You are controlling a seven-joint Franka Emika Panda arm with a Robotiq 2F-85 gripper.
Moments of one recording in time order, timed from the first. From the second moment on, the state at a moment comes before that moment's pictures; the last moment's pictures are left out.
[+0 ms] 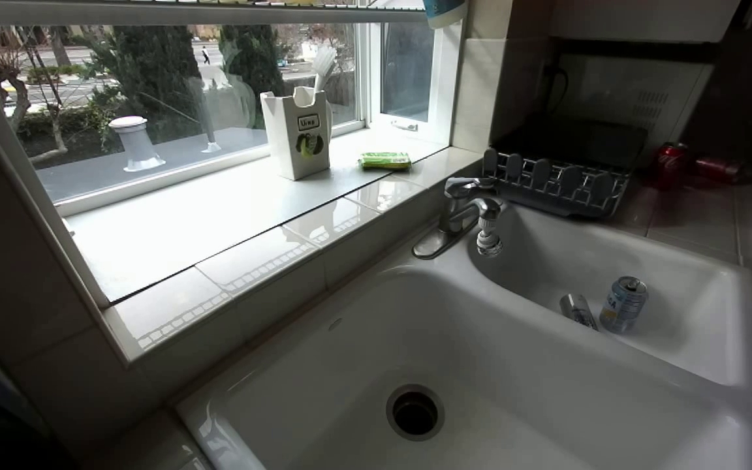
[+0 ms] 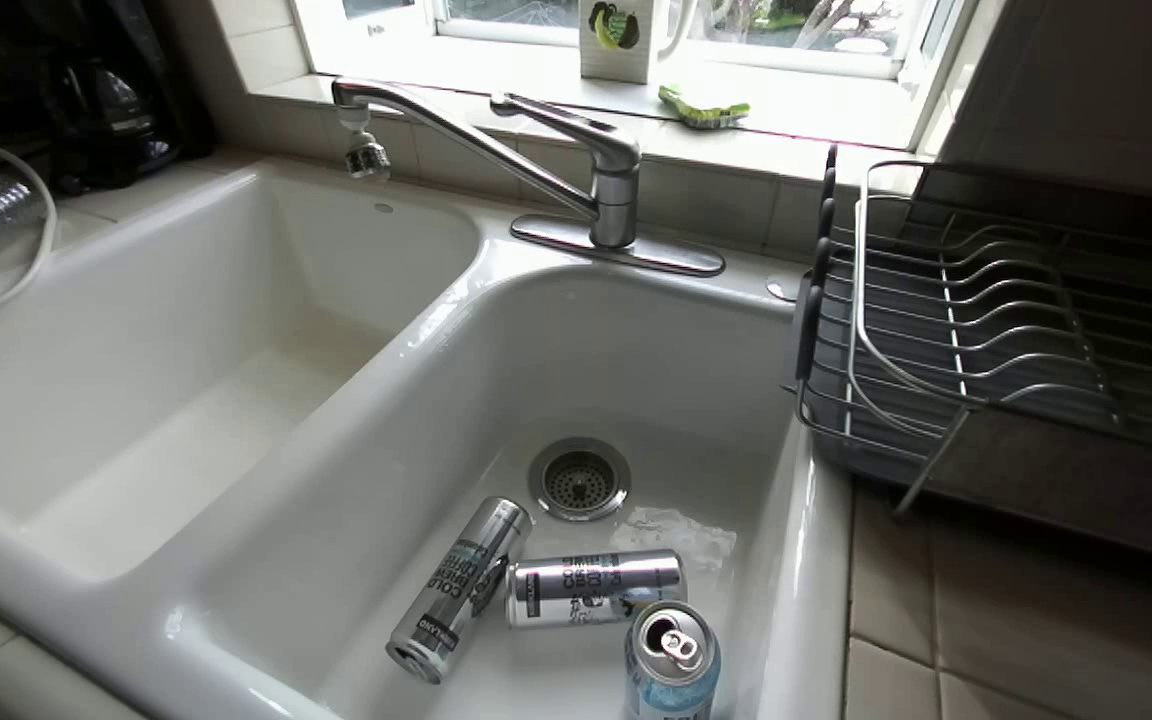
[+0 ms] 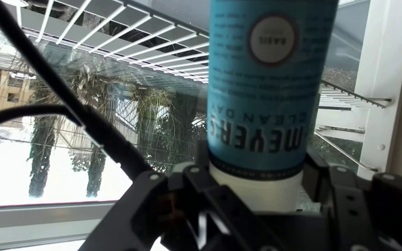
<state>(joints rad) -0.11 0.06 -0.11 -1.45 1.10 2.26 -1.41</state>
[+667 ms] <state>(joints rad) -0.10 0.06 -0.10 -1.43 1.10 2.26 -1.41</state>
